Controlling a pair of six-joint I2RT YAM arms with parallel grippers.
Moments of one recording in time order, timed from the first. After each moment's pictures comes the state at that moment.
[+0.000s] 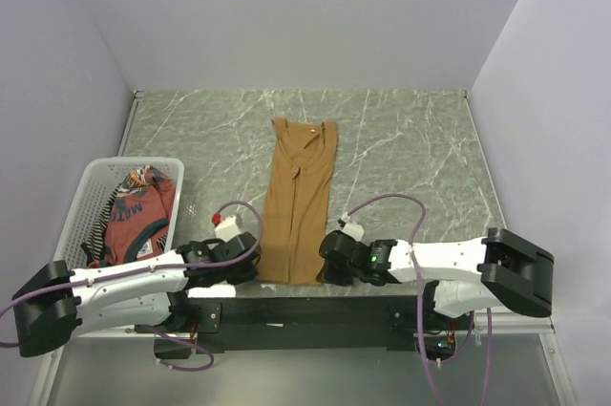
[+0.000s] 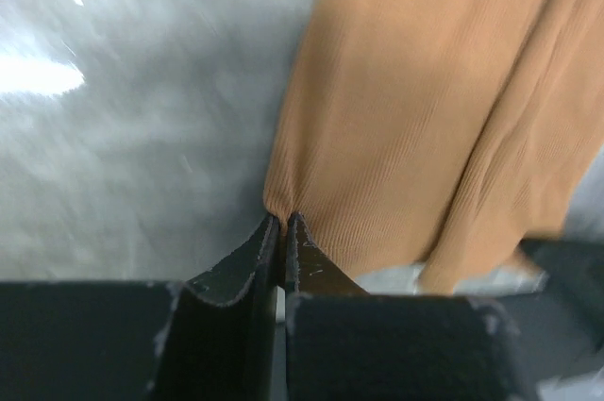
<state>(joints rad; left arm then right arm) -1.05 0.96 0.40 -0.52 -0.29 -1.30 1.18 1.31 0.51 -0.22 0.15 1.33</state>
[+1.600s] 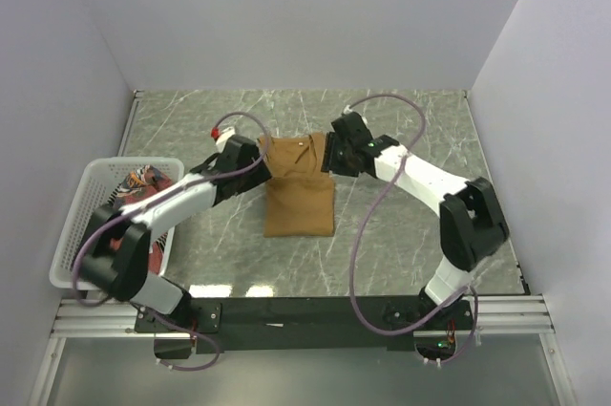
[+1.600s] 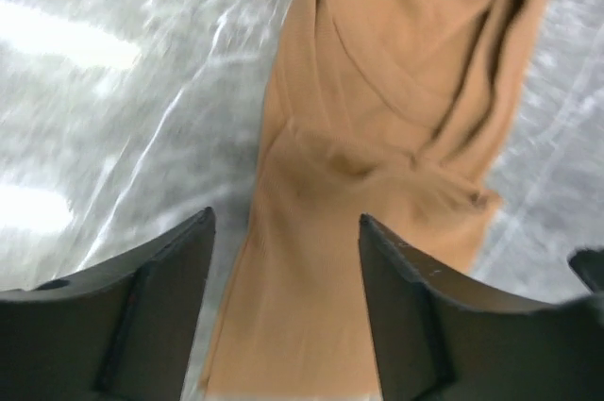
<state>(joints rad) -0.51 1.53 0.97 -0.26 -0.23 -0.87 0.56 1.72 1.29 -0.48 0.09 0.62</state>
